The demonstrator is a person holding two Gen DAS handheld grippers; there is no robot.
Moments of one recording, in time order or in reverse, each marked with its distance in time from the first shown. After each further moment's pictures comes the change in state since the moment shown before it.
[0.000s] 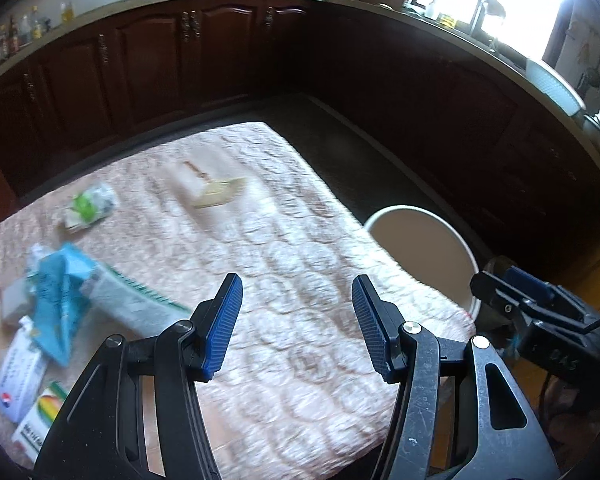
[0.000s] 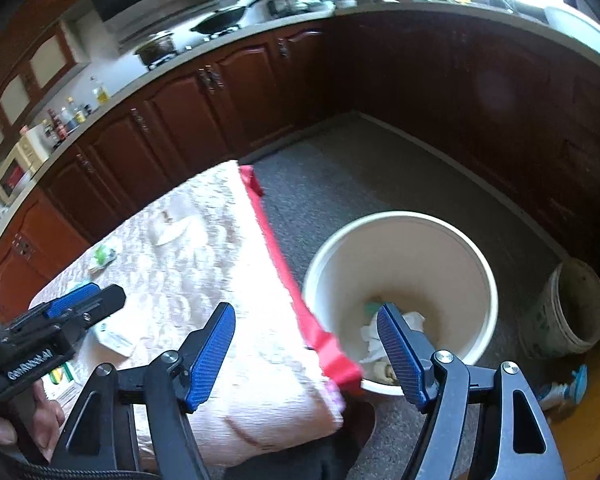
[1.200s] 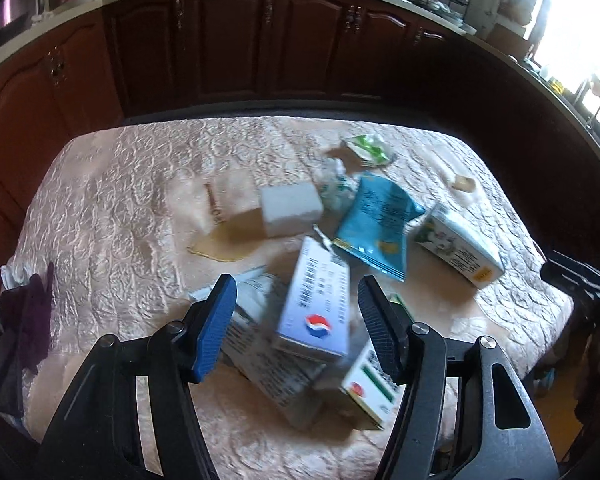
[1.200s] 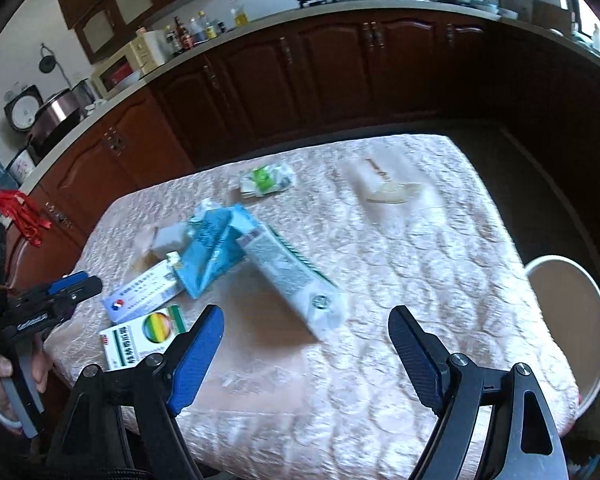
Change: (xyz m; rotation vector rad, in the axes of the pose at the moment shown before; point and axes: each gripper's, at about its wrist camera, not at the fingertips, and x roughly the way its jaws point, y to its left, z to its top) left arm -0.103 0.267 -0.094 -0.302 0.010 0.217; right arm 0.042 0.203 -0.026 -0.344 0.140 0.296
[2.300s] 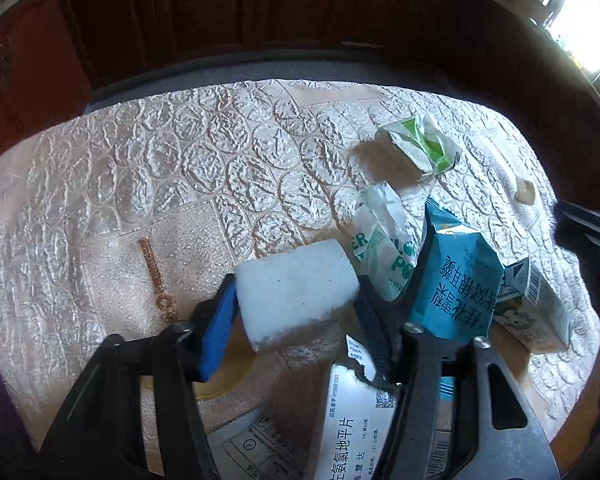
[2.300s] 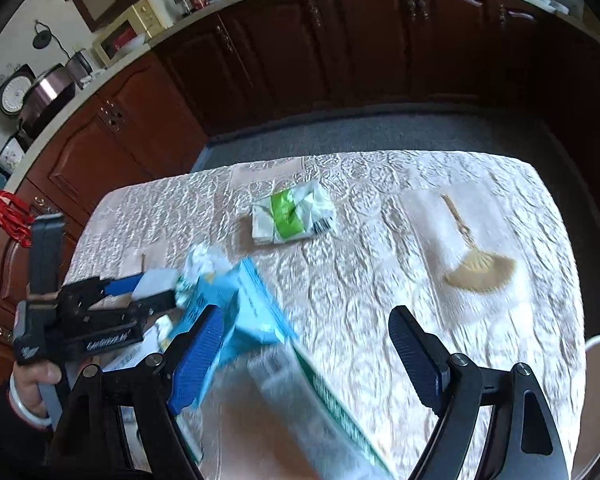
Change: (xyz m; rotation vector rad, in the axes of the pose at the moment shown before) left arm 0.142 0.002 0.082 0.040 0.214 -0.016; right arm 0.125 0.021 0.109 -0.046 0.162 0.054
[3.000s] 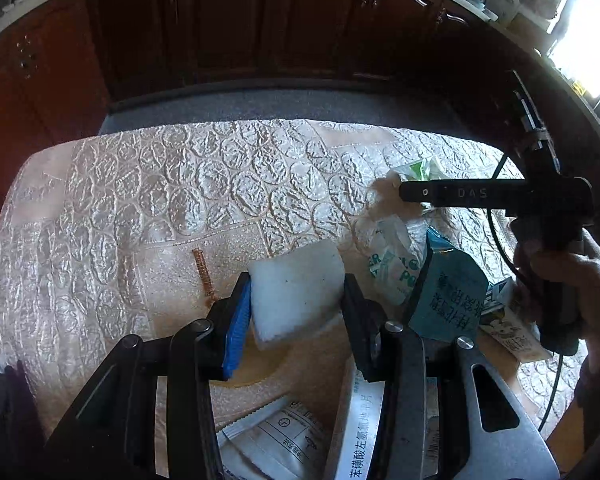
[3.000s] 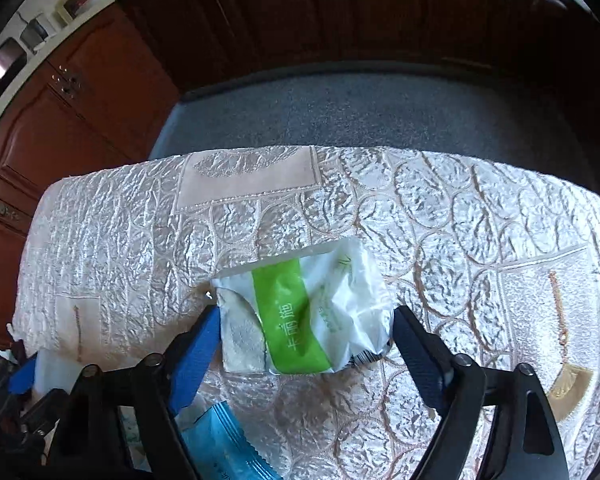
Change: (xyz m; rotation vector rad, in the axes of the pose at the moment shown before) left arm -0.054 0.034 -0.013 -0.050 -0.113 0.018; right arm 0.131 0.019 0.079 -0.010 0.180 -0.082
